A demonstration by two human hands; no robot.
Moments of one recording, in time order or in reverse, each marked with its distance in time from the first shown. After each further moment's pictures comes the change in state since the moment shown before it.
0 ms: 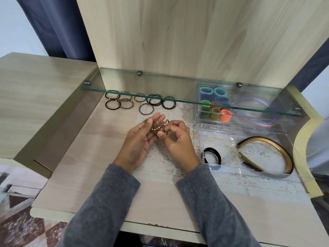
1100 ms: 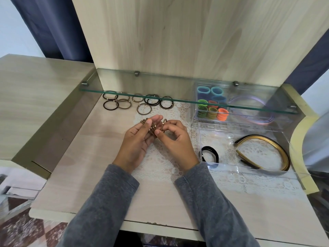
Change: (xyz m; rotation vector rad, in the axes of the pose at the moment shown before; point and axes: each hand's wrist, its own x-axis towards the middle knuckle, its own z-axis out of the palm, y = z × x) left_hand -0.001 -0.003 0.002 0.026 0.026 0.044; right_hand -0.003 -0.005 -0.003 0.076 0.010 -0.004
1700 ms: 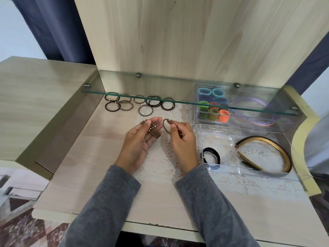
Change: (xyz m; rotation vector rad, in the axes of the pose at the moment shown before) left_hand 0.003 -0.001 -0.001 -0.047 0.068 -0.025; right_hand 0.002 0.001 0.000 0.023 0.207 -0.006
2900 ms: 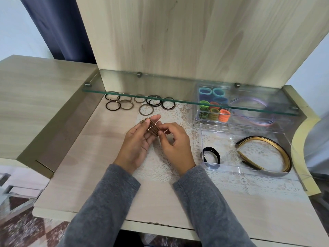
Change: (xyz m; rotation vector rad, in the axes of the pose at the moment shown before) left_hand 0.002 0.000 -0.004 -0.034 -0.014 0.012; right_hand -0.006 0.007 0.008 -0.259 -0.132 -0.301
